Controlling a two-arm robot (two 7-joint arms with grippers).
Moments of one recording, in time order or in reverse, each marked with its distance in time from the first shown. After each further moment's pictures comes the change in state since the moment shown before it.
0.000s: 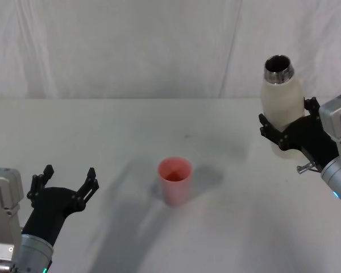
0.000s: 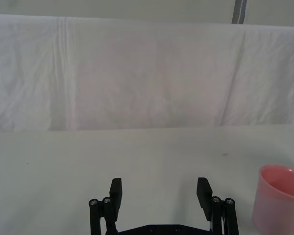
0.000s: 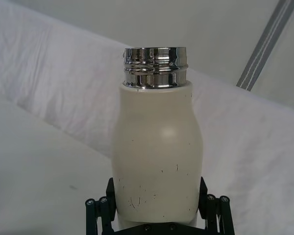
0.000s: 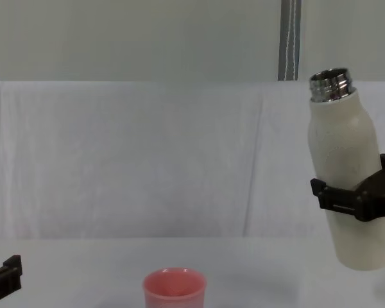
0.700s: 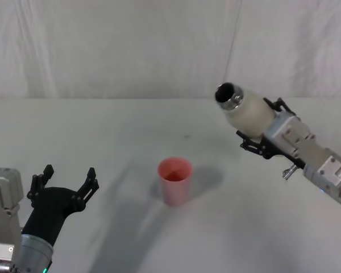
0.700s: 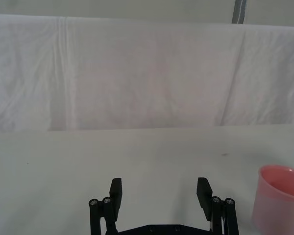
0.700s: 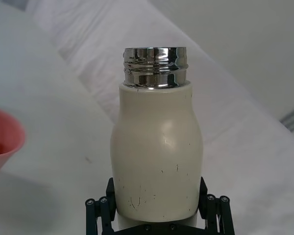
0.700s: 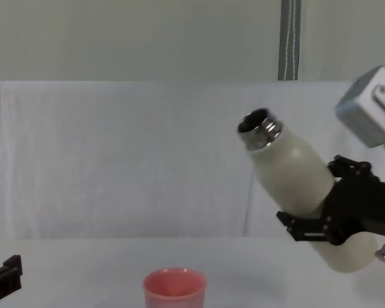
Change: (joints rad) left arm 0.000 0.000 0.000 0.000 0.000 0.000 0.000; right arm 0.109 0.098 -0.154 0.035 -0.245 0.013 0.063
